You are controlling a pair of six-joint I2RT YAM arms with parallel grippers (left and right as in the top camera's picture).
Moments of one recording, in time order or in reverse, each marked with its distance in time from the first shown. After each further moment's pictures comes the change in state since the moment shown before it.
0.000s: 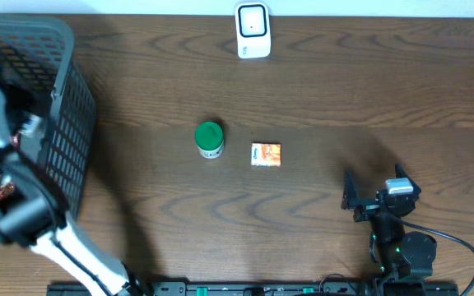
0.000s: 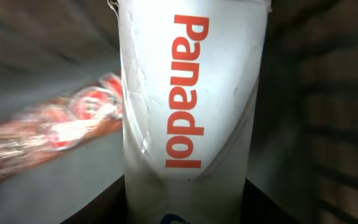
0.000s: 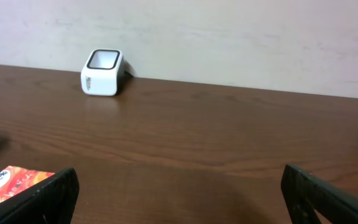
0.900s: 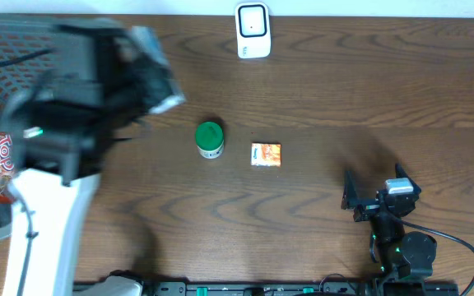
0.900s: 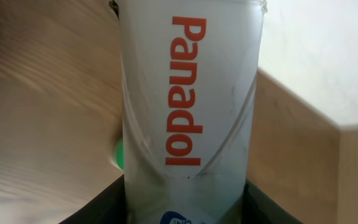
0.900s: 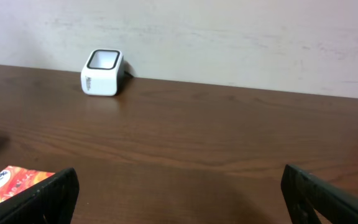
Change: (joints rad) left arm -0.858 -0.655 0.001 -0.221 0.200 -0.055; right arm 0.000 0.000 0.000 0.000 0.000 0.000
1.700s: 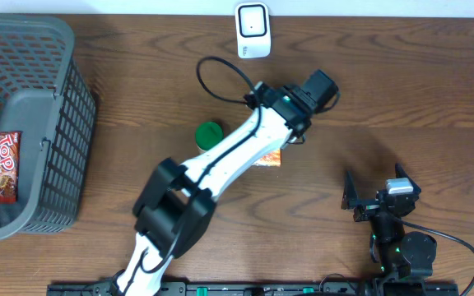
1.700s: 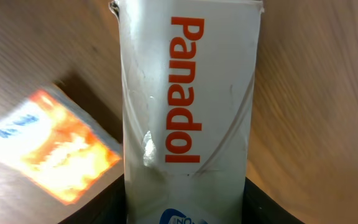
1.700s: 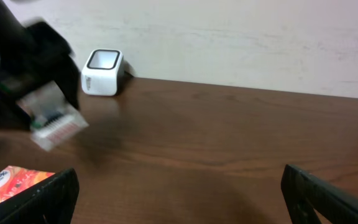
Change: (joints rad) left arm -0.528 0.739 0.000 0.323 -0.288 -0.912; right arm 0.000 0.000 0.000 0.000 0.000 0.000
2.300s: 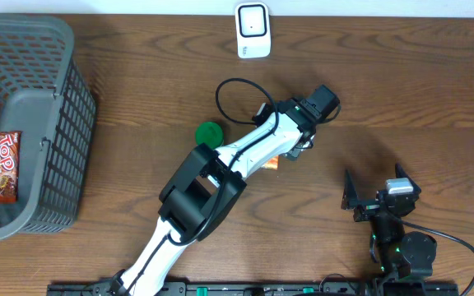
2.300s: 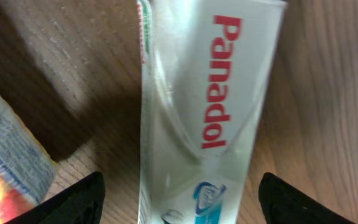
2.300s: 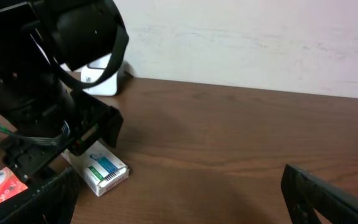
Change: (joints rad) left arm -0.003 0.169 0.000 0.134 0.093 -0.164; right arm 0.000 0.000 0.000 0.000 0.000 0.000
